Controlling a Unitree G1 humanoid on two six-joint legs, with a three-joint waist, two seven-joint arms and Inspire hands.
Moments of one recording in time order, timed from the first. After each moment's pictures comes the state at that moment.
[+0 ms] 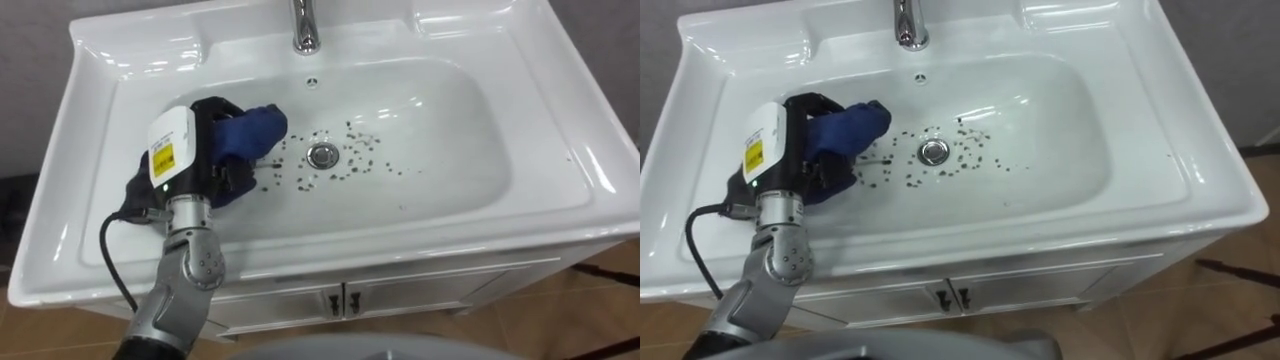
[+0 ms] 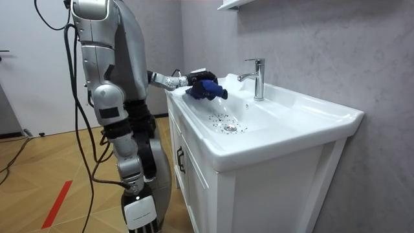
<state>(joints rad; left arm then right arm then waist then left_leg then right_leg) 0.16 0.23 -0.22 0.16 0.67 -0.01 0.58 0.13 -0.26 0.12 1.30 -0.16 0.11 0.09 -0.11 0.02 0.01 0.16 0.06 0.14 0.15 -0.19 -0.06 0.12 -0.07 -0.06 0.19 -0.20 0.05</state>
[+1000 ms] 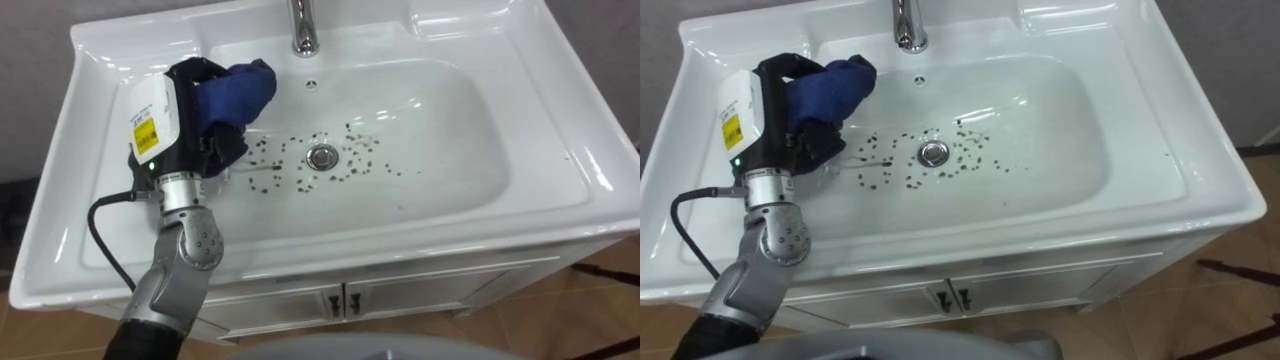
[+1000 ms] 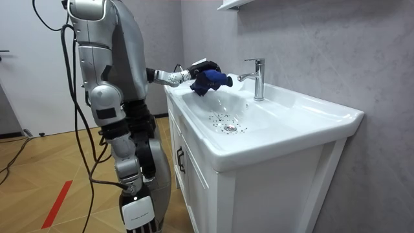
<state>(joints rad) 0.11 0.23 -0.20 0.14 0.67 -0.02 0.65 0.14 -0.26 0.12 1.29 -0.15 0.12 0.09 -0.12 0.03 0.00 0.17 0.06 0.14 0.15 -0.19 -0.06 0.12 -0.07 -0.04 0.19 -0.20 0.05</state>
